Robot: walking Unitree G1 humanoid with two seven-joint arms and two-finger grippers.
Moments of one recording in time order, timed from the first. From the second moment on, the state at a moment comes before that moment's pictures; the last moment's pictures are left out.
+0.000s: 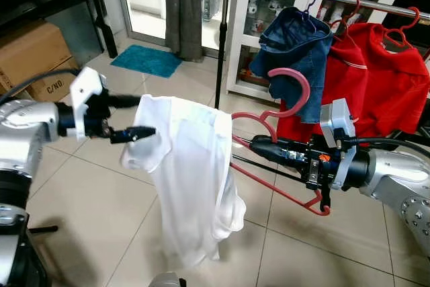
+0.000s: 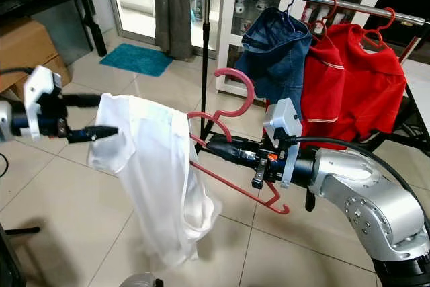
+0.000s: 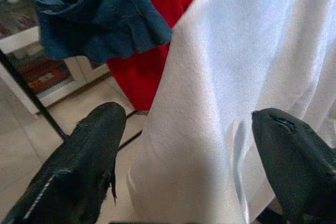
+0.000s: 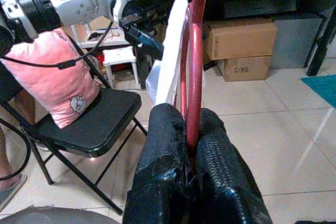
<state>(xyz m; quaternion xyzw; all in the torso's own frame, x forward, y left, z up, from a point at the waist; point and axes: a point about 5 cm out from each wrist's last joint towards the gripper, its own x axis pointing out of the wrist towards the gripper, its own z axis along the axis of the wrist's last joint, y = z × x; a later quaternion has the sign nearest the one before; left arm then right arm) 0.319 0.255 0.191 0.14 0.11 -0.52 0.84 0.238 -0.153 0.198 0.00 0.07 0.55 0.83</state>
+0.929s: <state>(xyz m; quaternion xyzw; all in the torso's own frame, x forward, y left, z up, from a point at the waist) 0.319 0.259 0.190 0.14 0.11 -0.55 0.82 0.235 -0.155 0.194 0.01 0.08 0.56 0.83</state>
